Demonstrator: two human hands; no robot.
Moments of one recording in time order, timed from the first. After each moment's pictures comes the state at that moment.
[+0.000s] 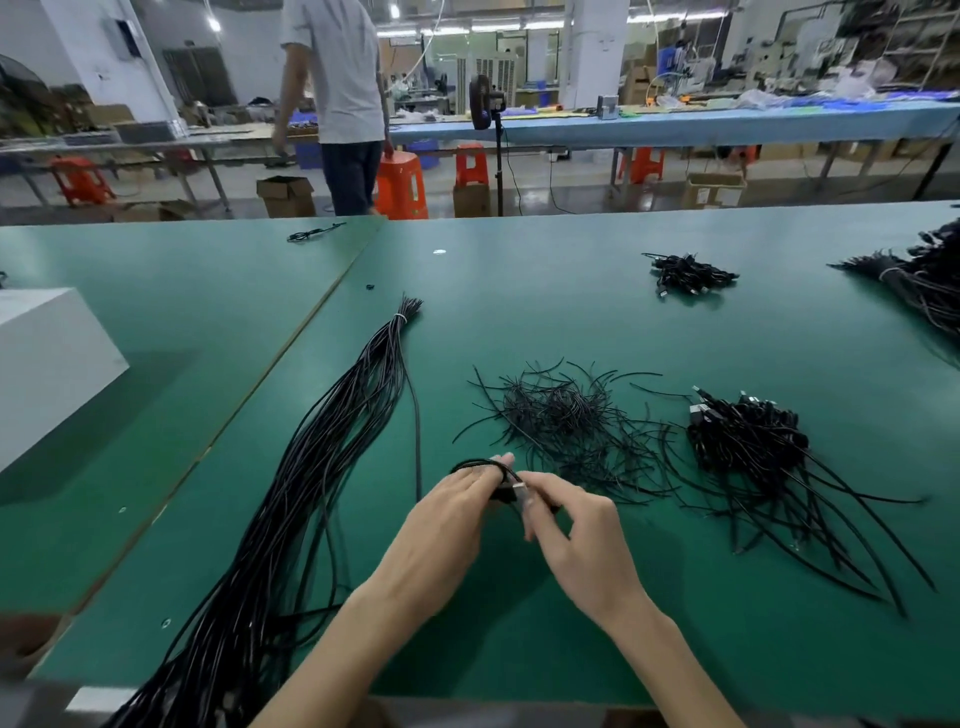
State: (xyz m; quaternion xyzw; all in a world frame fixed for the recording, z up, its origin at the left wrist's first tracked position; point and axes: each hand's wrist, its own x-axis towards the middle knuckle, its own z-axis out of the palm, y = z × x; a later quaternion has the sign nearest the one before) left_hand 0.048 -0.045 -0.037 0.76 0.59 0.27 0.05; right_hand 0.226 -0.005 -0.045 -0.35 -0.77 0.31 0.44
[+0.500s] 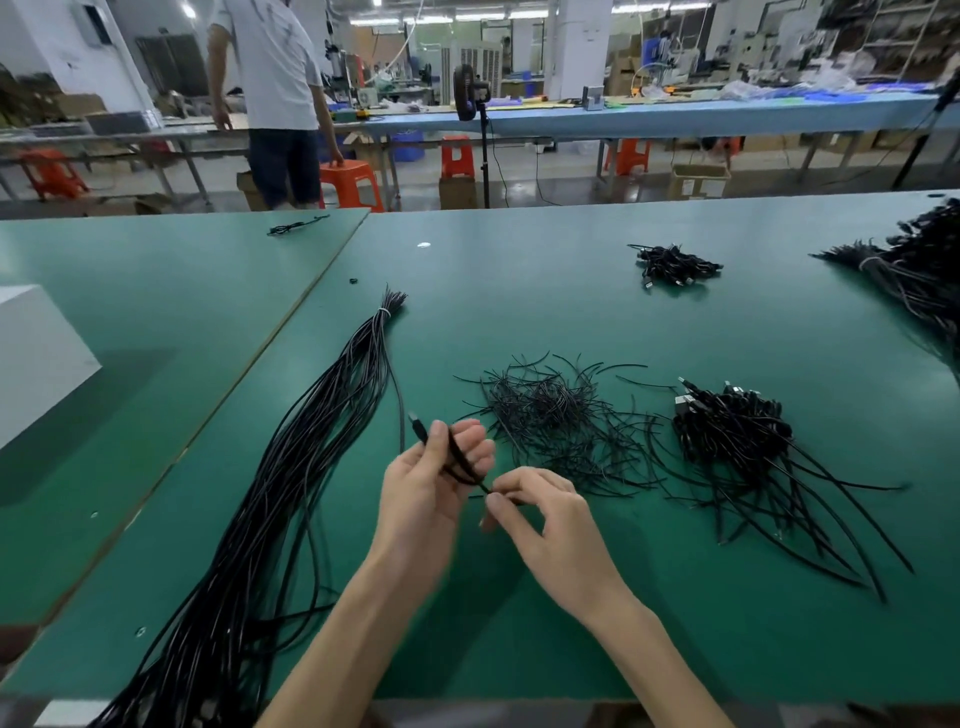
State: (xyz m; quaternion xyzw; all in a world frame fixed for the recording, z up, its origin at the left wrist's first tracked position) left_hand 0.068 -0.026 -0.016 0.25 0.36 0.71 0.55; right_hand 0.222 -0.002 -0.051 -0.36 -0.78 0.33 0.39
